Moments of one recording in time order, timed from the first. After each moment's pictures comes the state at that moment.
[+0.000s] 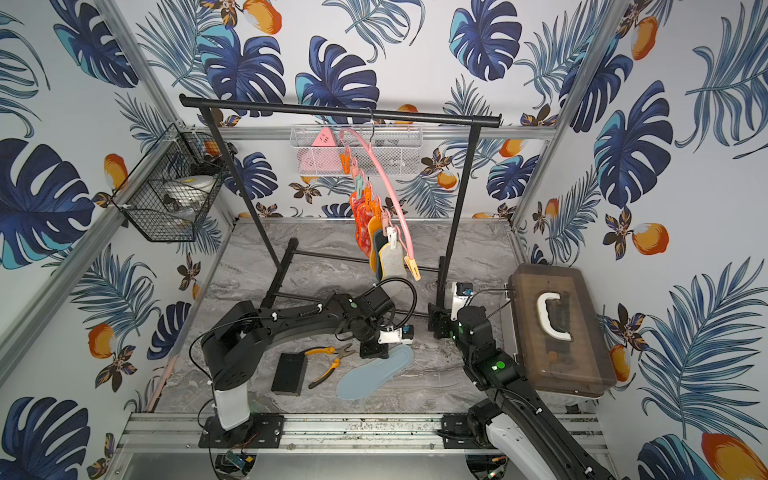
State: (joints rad) left arm -0.88 1.89 1.30 -0.67 0.32 0.55; right arm 0.43 0.69 0.46 -0.22 0.19 0.28
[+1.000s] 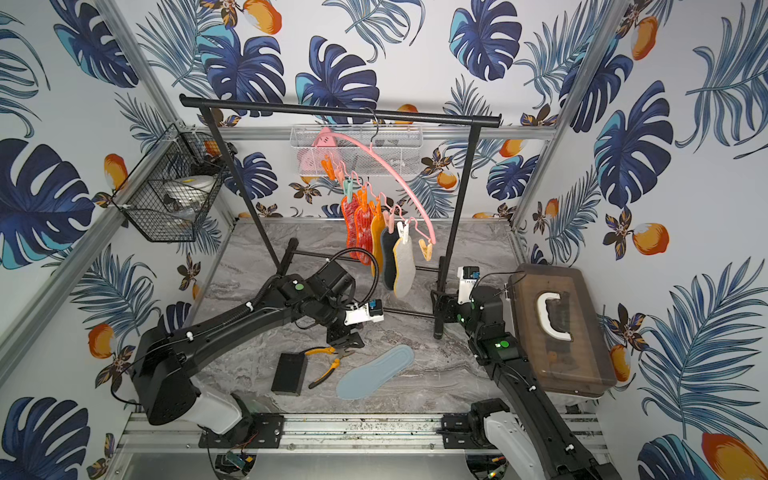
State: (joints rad) left arm -0.72 1.51 1.30 -0.94 0.42 0.55; right arm 0.19 0.84 0.57 -0.18 -0.15 0.27
